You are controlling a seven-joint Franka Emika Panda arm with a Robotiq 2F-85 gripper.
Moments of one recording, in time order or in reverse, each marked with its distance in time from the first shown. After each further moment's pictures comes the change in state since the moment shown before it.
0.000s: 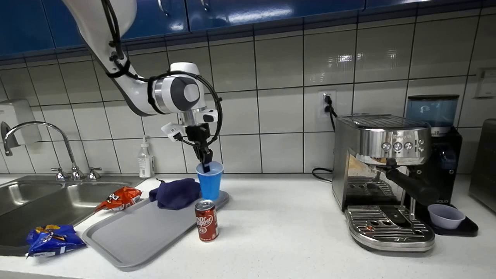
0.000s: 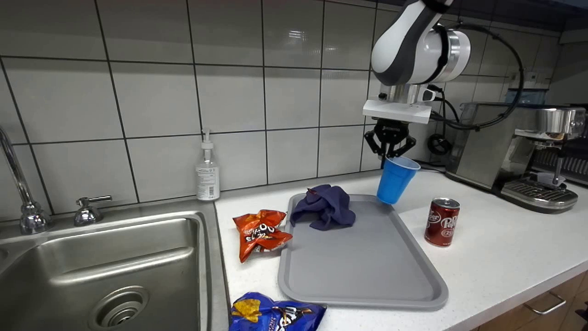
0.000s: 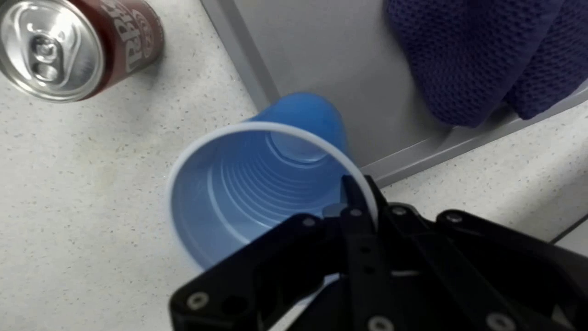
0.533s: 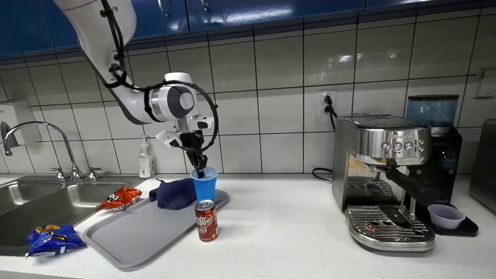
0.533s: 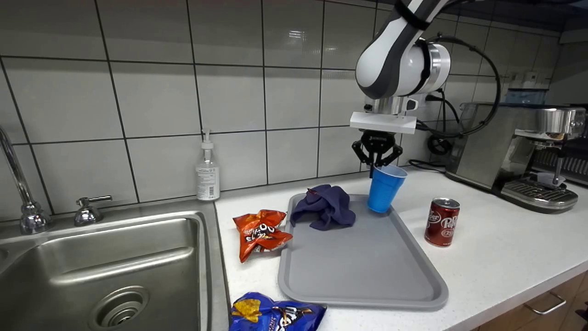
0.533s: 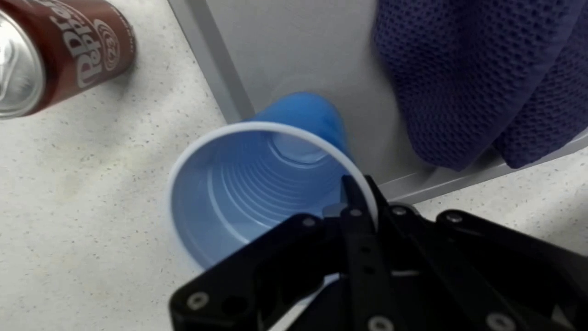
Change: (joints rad) arm 0.053 0.071 -0.003 0.044 -0.031 0.000 0.000
